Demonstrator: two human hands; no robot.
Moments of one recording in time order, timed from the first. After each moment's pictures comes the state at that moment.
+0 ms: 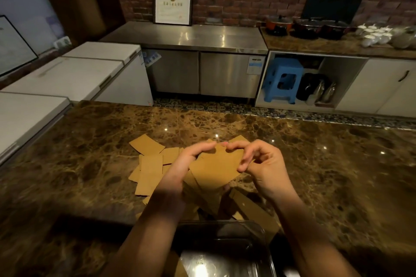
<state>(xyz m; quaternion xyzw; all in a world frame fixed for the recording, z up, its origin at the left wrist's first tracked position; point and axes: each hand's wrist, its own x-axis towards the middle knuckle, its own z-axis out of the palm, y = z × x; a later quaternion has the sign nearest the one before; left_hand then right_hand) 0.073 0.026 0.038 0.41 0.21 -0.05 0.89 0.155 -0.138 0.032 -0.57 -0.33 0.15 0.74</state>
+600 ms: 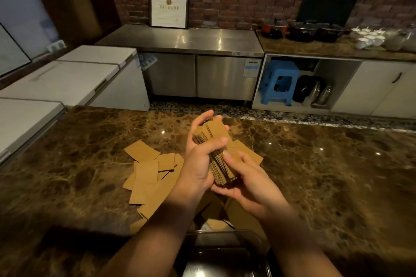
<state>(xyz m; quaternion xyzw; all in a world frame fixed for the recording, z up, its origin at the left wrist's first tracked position) 0.121 0.006 0.038 0.41 0.07 0.23 0.88 0.146 -0.123 0.029 -0.47 -0.04 0.41 0.78</state>
